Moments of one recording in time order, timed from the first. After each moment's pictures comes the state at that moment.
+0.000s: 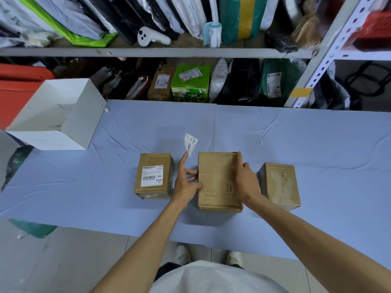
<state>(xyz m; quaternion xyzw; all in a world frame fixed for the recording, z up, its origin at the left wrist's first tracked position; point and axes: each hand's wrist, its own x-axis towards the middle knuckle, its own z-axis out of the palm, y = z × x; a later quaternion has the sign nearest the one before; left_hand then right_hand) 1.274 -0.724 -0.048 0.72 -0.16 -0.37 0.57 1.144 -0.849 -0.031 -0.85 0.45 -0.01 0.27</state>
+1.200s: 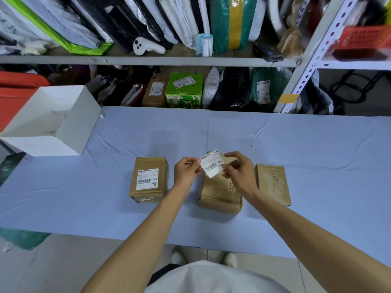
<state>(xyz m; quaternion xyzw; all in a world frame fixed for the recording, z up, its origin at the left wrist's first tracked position) 1.277 -0.763 -0.024 0.67 -0.05 -0.37 0.64 1.143 -0.858 -0.012 -0.69 0.43 -0.24 0.54</state>
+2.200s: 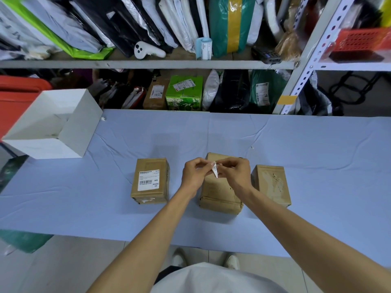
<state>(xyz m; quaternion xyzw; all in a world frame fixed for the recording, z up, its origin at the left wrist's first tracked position) 1.261 -0.766 -0.012 0.69 -0.17 -0.38 0.59 1.155 -0.842 0.006 -0.62 0.42 -0.28 0.61</state>
